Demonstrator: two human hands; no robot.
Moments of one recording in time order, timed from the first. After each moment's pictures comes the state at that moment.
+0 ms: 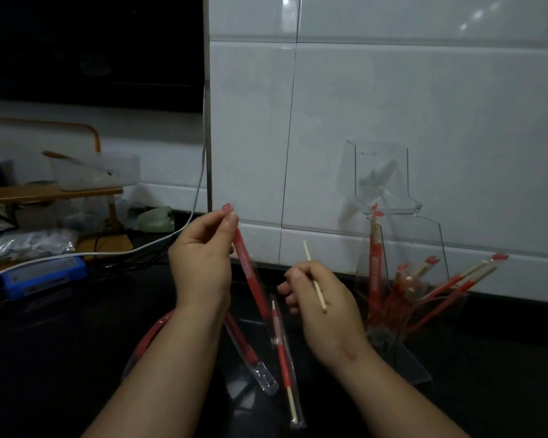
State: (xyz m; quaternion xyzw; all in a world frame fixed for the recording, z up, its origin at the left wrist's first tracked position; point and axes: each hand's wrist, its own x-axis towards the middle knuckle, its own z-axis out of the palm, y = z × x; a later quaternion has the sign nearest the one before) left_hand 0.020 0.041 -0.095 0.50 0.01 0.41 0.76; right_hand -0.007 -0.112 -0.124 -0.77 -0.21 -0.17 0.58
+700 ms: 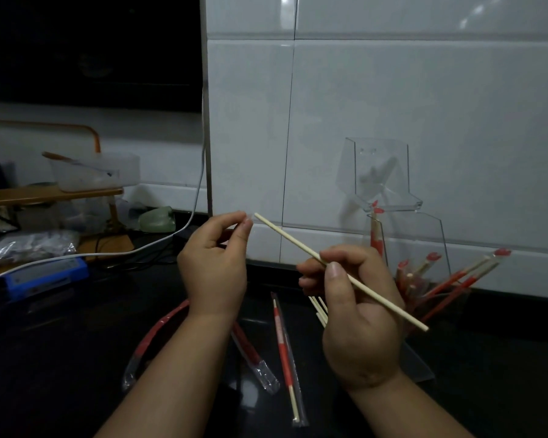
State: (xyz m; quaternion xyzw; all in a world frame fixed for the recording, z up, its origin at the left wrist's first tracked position) left_hand 0.016 0.031 -0.102 0.62 -0.03 0.53 0.58; right_hand -0.033 -0.115 -0.109 -0.60 -0.31 -0.37 0.64
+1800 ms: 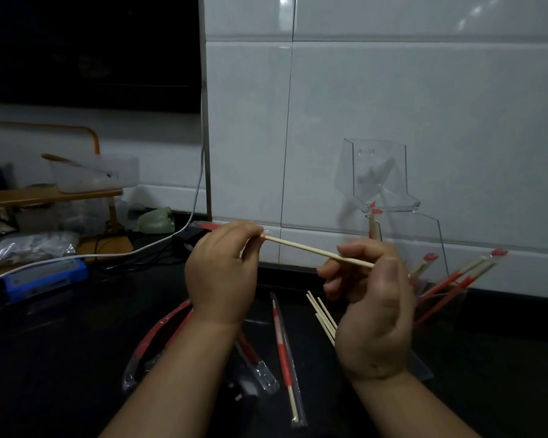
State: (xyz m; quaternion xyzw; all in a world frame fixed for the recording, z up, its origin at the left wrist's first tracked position) left_hand 0.019 0.038 -0.115 0.76 -0.06 0.58 0.27; right_hand -0.033 -0.119 -0.105 -0.56 -0.25 -0.37 0.70
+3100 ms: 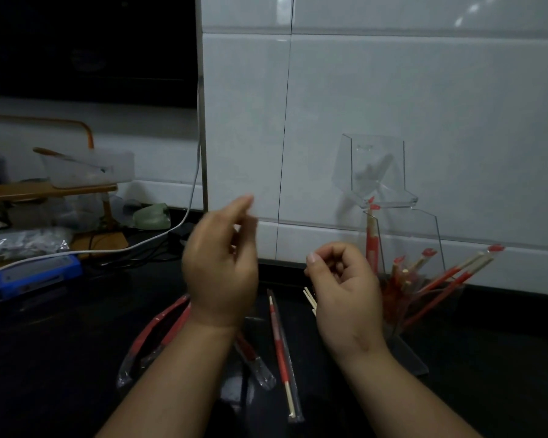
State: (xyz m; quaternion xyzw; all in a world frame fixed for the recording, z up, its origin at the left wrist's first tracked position) left_hand 0.006 0.028 -0.106 0.66 -0.14 0.65 0.36; right_hand -0.011 -0.117 -0.113 -0.67 -0.16 -0.27 0.67
